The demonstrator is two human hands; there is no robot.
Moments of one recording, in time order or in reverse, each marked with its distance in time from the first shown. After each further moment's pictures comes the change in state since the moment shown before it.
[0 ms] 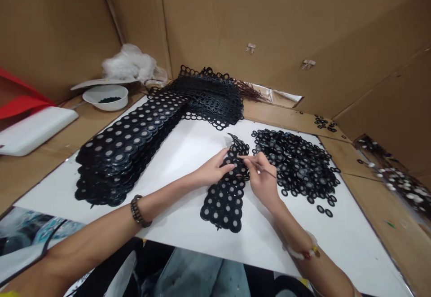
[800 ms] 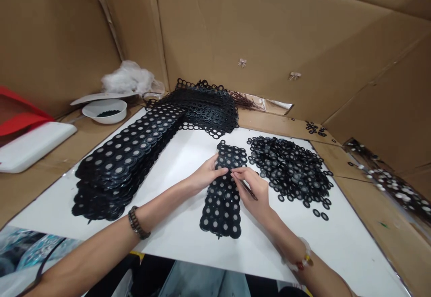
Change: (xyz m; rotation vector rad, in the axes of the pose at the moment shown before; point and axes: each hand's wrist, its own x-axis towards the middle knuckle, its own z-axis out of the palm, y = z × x) left_hand -0.001 0.011 -0.007 -0.343 0.077 -0.150; right_hand -0.013 -0.011 0.011 -0.118 -0.012 -0.268
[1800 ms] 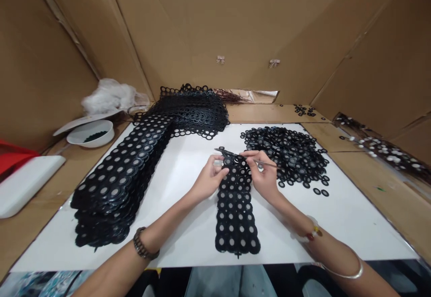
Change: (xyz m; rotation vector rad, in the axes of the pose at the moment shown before) left_hand -0.006 0.000 0.011 0.282 0.065 -0.050; right_hand 0.015 0.011 -0.013 0.058 0.278 0.177
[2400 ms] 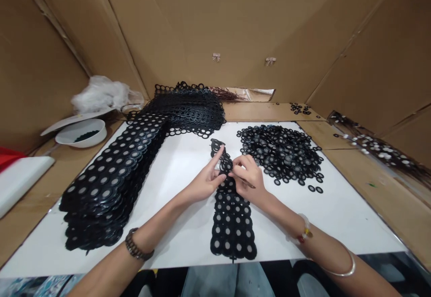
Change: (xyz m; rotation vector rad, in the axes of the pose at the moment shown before) left_hand -0.006 0.009 -0.008 0.155 -0.264 0.086; right_hand -0.013 -0.002 0.008 -0.352 -0.224 -0.268
